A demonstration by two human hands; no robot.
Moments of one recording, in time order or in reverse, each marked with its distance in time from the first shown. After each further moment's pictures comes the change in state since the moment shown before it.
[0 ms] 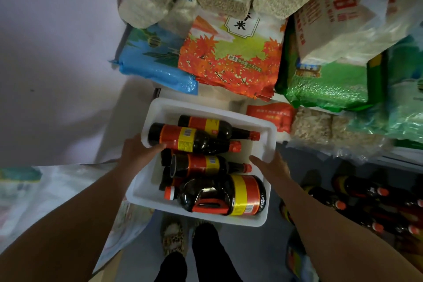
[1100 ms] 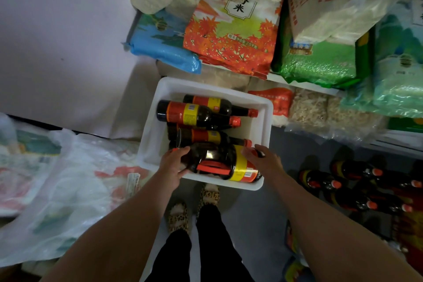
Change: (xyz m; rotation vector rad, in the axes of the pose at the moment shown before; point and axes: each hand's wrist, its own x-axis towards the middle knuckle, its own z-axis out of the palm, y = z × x) left_hand -0.111 -0.017 0.087 -0.986 -0.154 -0.477; right_hand -0.082 0.038 0.011 0.112 -0.120 -0.077
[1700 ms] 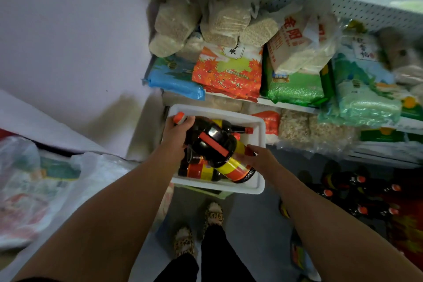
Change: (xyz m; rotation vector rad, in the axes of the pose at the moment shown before) left_hand -0.105 0.111 -0.009 -0.010 -0.265 0.411; right_hand -0.101 -0.072 -0.006 0.219 -0.121 -0.223
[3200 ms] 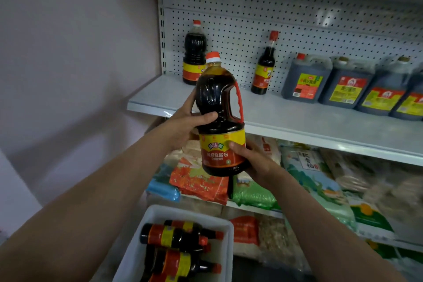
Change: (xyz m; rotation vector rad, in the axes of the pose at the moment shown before) left_hand -0.181 0.237 0.186 0.287 -0.624 0.634; right_hand -0.118 -0.240 -0.165 0.270 -0.284 -0.687
